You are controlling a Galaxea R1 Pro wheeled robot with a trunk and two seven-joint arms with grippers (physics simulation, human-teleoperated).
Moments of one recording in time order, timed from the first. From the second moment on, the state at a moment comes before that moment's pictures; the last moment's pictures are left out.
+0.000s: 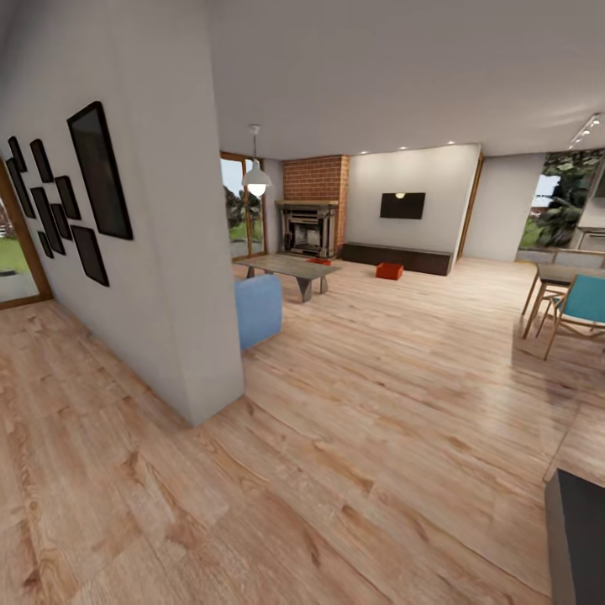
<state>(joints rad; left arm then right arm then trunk) 0.00 0.02 0.01 -0.03 0.05 -0.05 0.00 -0.11 -0.02 0.64 0.03 -0.54 -0.18 -0.07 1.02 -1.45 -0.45</state>
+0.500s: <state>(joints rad) 0.00 0.01 0.01 -0.03 0.05 -0.05 0.00 -0.11 -0.02 0.64 0.03 -0.54 -0.18 -0.07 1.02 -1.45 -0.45</state>
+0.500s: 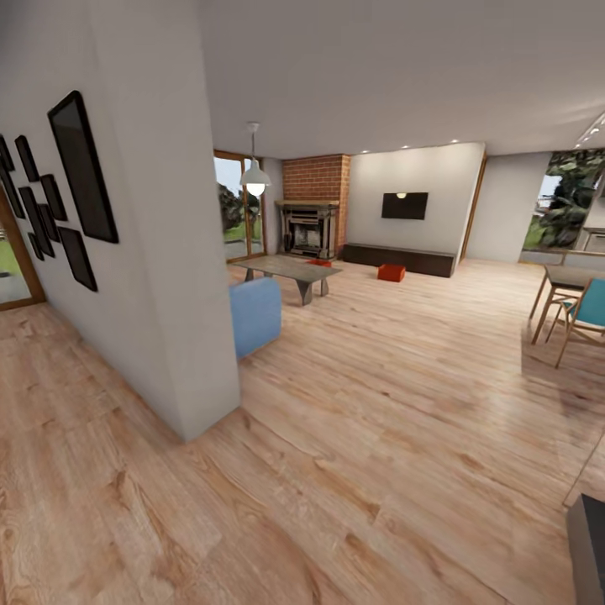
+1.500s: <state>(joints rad) 0.00 0.01 0.01 -0.03 0.05 -0.05 0.00 -0.11 -0.02 0.64 0.03 -0.55 -0.18 -0.07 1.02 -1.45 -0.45</state>
